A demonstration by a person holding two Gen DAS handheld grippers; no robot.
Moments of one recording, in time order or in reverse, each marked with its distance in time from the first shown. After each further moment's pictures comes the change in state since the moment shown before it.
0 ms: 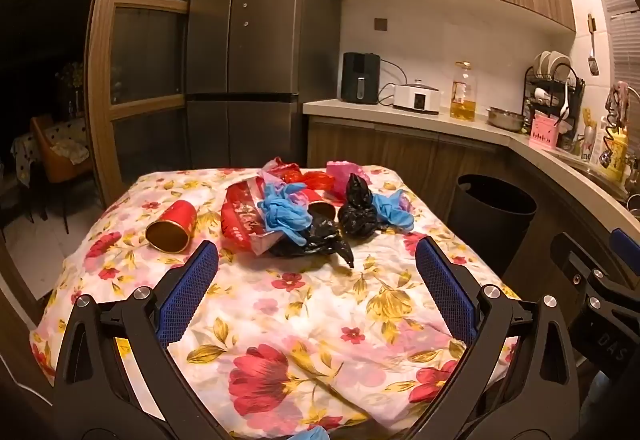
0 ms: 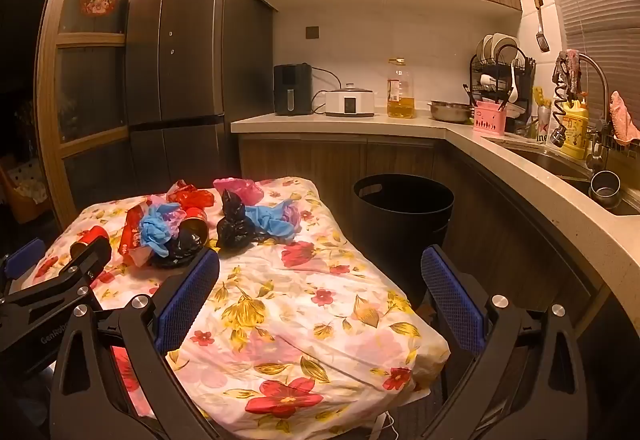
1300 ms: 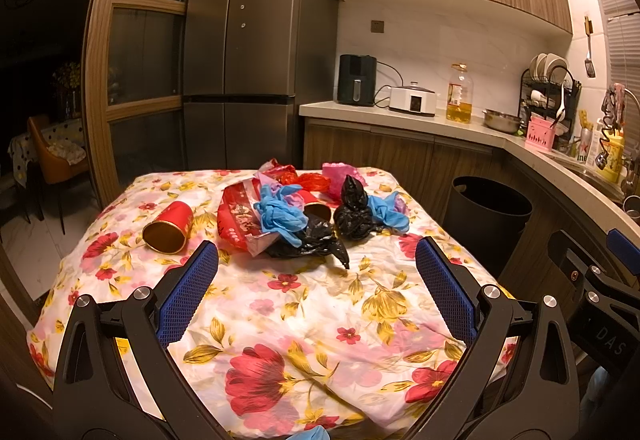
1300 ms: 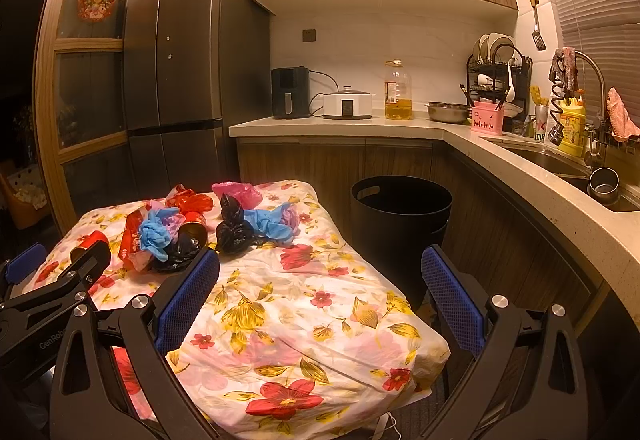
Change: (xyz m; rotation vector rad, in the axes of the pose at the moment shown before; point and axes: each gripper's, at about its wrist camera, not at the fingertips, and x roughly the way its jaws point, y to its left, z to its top) left arm -0.002 -0.003 -0.001 -0.002 -0.010 -0.009; right arm -0.001 -0.001 0.000 0.012 -0.015 0.004
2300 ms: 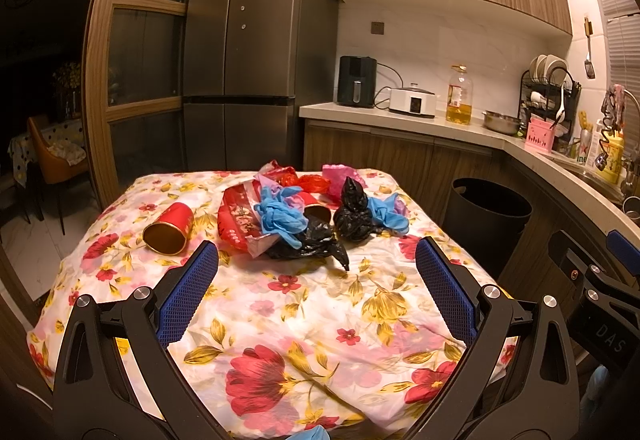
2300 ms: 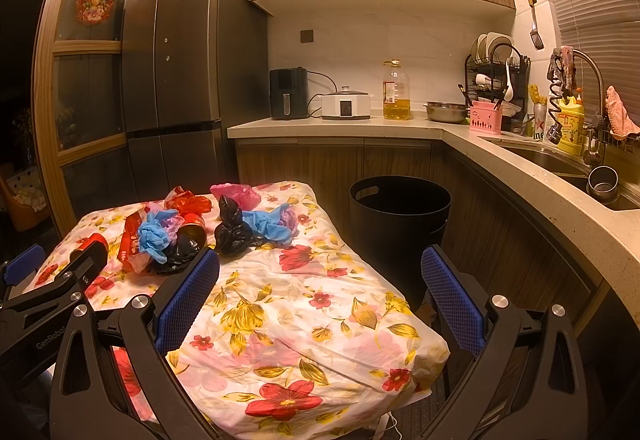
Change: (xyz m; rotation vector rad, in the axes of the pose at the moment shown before) left arm -0.001 0.001 0.001 -0.003 -0.003 -0.003; right arm -0.003 -0.004 0.001 0.004 -0.003 0.000
